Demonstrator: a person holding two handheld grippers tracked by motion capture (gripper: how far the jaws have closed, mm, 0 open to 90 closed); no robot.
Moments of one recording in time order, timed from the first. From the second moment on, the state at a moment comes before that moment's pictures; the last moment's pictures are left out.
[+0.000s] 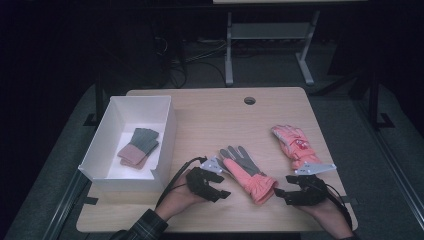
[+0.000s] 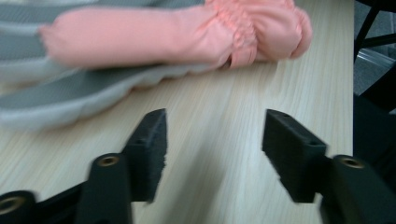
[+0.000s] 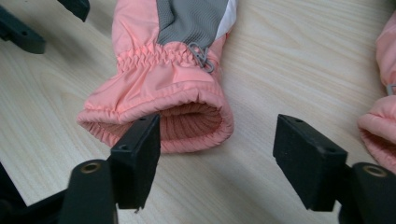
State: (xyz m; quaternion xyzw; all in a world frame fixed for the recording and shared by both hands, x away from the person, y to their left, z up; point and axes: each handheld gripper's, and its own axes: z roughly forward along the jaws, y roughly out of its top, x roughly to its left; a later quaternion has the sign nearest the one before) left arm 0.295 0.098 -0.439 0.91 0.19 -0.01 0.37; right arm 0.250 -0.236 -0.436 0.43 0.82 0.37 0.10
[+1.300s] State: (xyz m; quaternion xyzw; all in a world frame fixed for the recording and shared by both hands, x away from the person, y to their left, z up) left arm 0.286 0.126 -0.455 0.91 0.21 0.02 0.37; right arm 0.372 -0.300 -0.422 0.54 0.76 0.35 0.14
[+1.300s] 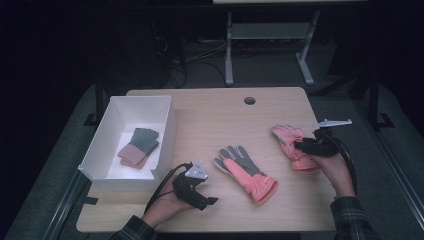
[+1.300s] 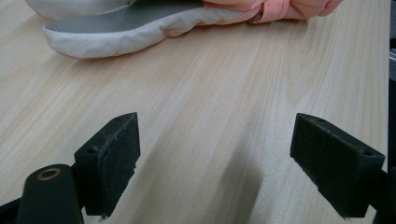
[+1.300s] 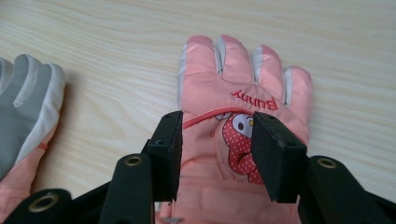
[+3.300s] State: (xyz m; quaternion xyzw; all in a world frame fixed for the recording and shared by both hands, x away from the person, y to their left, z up) left arm 0.287 0.125 -0.459 0.91 0.21 0.02 0.35; right arm 0.361 -0.303 -0.408 0.50 0.78 0.36 0.11
